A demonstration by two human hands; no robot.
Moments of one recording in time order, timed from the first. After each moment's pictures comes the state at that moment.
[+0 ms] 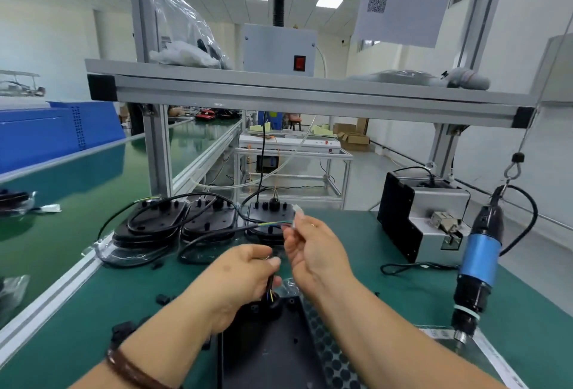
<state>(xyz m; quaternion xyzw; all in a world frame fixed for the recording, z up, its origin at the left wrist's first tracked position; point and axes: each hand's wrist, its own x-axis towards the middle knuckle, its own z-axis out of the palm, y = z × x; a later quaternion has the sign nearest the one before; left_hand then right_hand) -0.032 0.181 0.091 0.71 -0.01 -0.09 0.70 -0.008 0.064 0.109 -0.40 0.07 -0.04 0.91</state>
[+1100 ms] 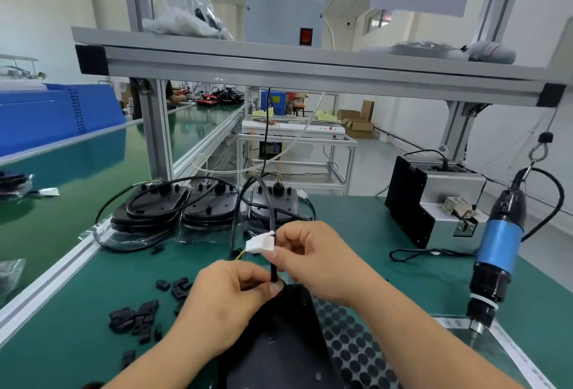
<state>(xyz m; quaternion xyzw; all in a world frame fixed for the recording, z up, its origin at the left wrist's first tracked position) -0.058 0.198 0.061 0.83 -0.11 0.06 0.55 -0.034 0.042 0.101 -0.85 -0.25 -0.05 0.45</state>
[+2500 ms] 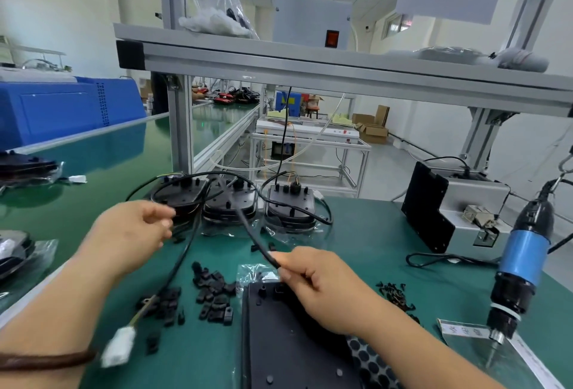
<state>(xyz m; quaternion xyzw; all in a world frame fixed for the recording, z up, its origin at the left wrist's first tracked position) -0.027 0.320 0.098 0.86 0.11 0.19 0.46 -0.043 0.047 0.075 -0.90 -0.32 -0.07 0.27</state>
